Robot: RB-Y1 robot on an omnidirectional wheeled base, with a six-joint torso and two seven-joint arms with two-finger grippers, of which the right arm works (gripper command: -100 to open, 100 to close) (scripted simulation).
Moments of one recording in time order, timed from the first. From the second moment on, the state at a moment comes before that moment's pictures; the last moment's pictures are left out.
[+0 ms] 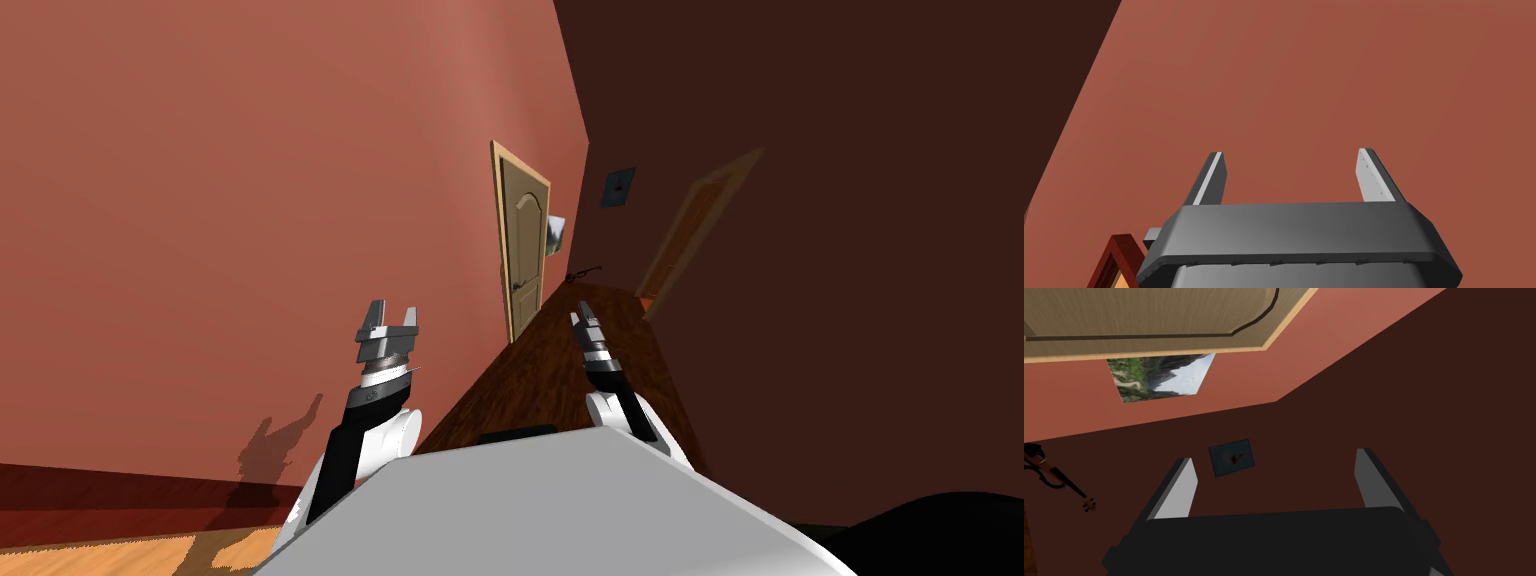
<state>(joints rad) 0.46 -0.07 0.03 -2.12 0.00 -0.39 0.04</state>
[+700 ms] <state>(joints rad) 0.46 -0.08 -0.03 -1.99 0.05 -0.44 -0.03</state>
